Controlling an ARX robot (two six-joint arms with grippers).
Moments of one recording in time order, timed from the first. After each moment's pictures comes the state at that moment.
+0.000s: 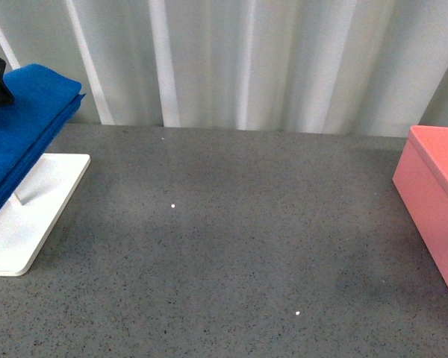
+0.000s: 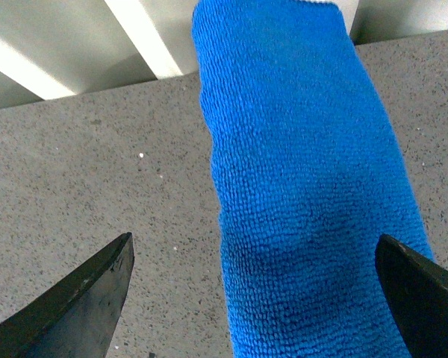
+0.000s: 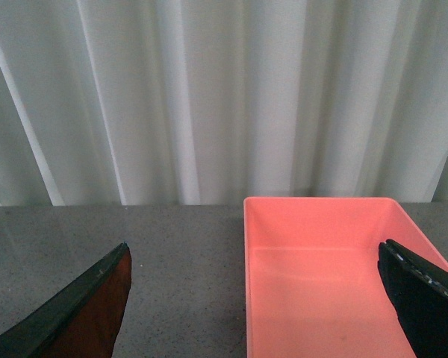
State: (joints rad) left arm 0.22 1.94 1.25 0.01 0.08 0.35; right arm 0.00 0.00 0.02 0.00 0.00 0.00
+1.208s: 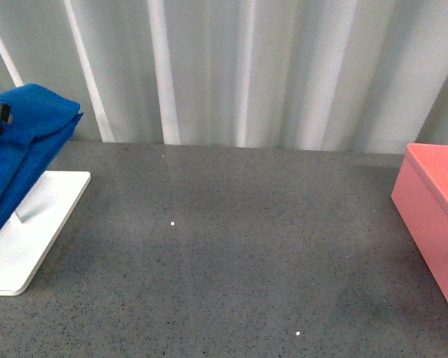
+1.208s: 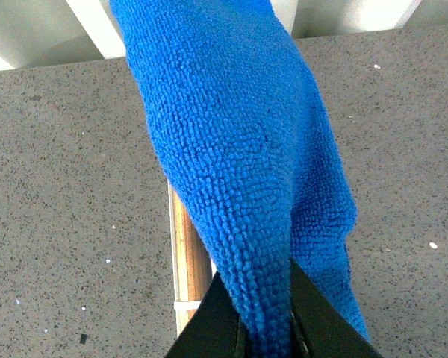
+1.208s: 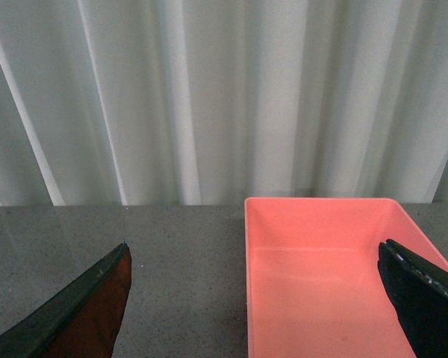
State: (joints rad) left arm 0.20 1.86 1.12 0.07 0.16 0.26; right arm 0.00 0.00 0.02 0.00 0.00 0.00
